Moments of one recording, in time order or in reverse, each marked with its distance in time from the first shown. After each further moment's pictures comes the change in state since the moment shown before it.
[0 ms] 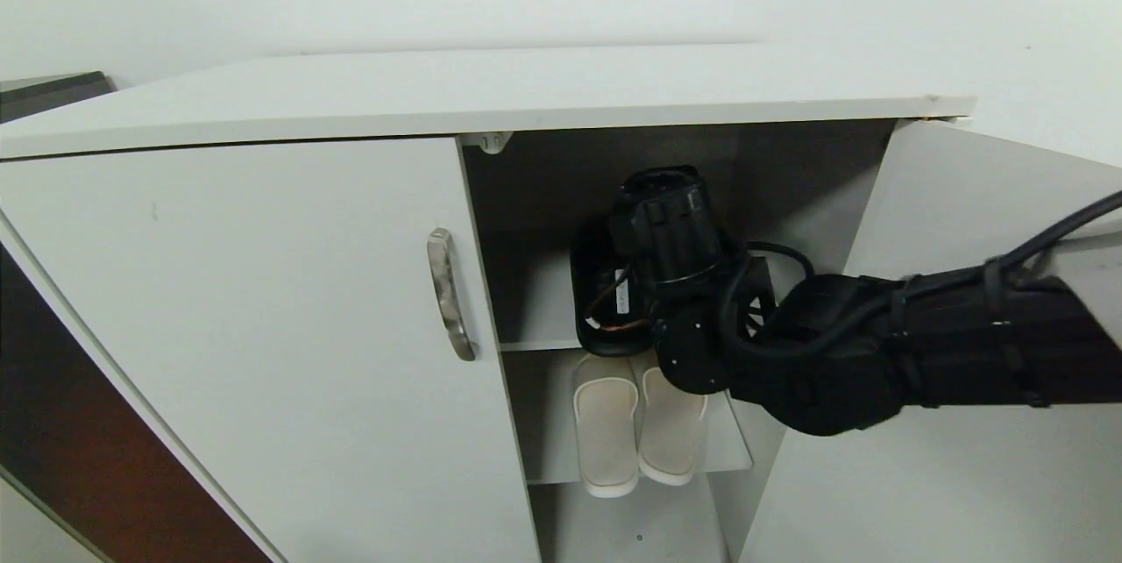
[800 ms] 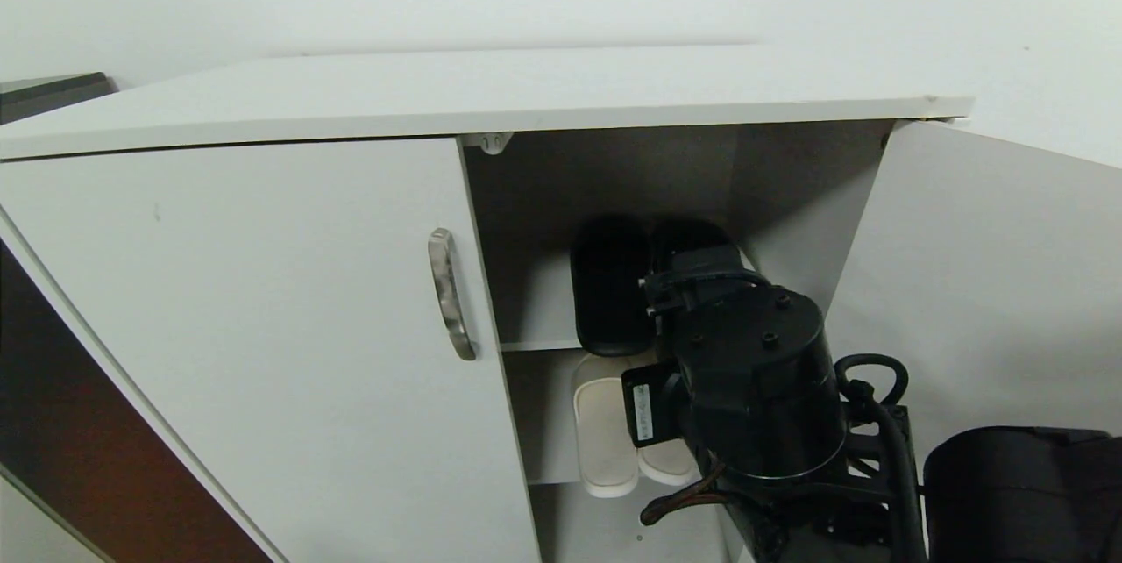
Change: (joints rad) left arm 0.000 0.000 0.000 0.000 0.000 0.001; right arm 0.184 -0.235 0.463 -0.214 0.018 0.005
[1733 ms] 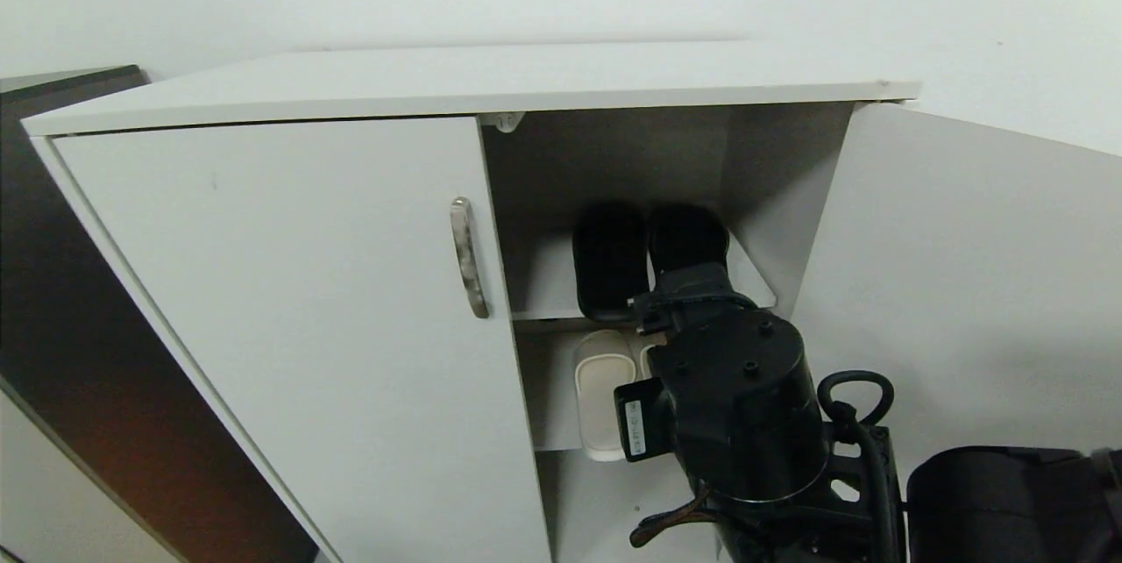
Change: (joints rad) left arm 0.000 0.000 0.000 -0.001 -0.001 -0.001; right arm 0.001 0.025 0.023 -0.043 0.001 -0.001
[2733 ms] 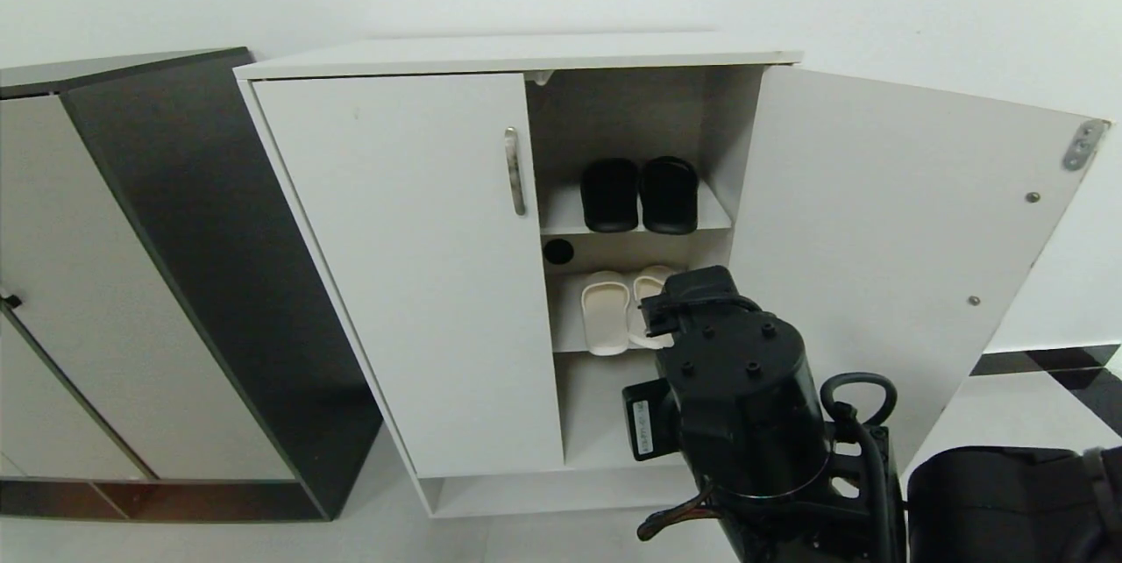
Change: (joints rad) left arm 0.000 0.000 0.000 0.001 0.001 0.000; right arm -0.005 0.004 0.019 -0.011 0.000 0.000
